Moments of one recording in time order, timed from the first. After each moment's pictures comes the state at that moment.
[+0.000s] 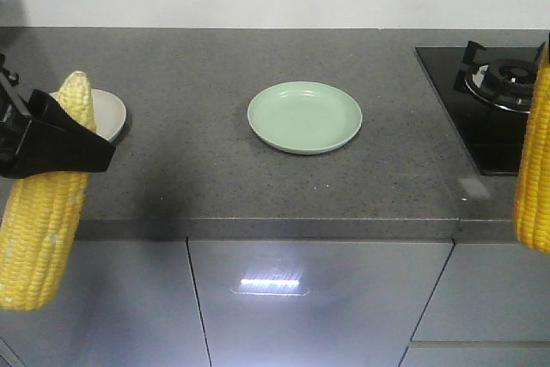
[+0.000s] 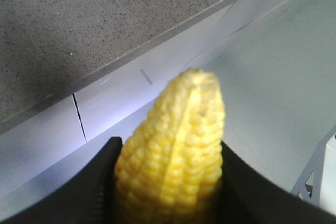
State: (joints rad) left arm -0.26 1.20 -1.40 -0.45 1.27 0.25; right arm 0.09 0.91 -1.28 0.35 0.94 -0.42
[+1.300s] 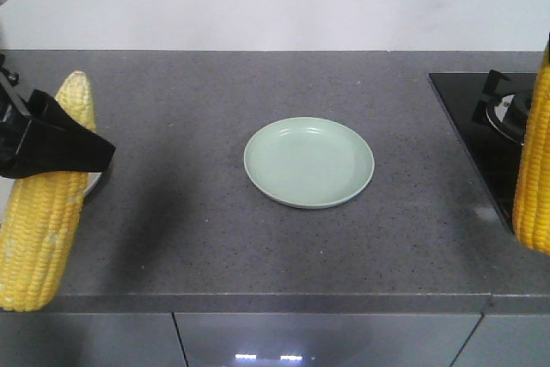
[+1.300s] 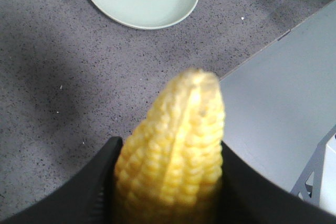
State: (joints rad) left arm -0.26 1.20 -1.40 -0.45 1.27 0.25; right arm 0.09 0.91 -1.28 0.35 0.94 -0.42
